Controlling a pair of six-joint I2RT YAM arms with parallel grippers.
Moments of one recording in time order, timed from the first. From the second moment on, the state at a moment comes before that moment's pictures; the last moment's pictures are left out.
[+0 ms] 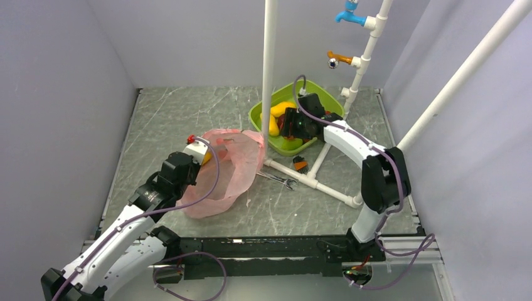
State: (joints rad) left arm -0.56 0.71 0.65 -0.47 -0.39 0.12; right arm 0.42 1.70 1.31 -0.39 -0.03 0.47
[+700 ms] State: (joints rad) left arm -0.56 0.70 0.65 -0.48 -0.40 0.12; right arm 0.42 1.74 1.33 -0.41 -0.11 0.43
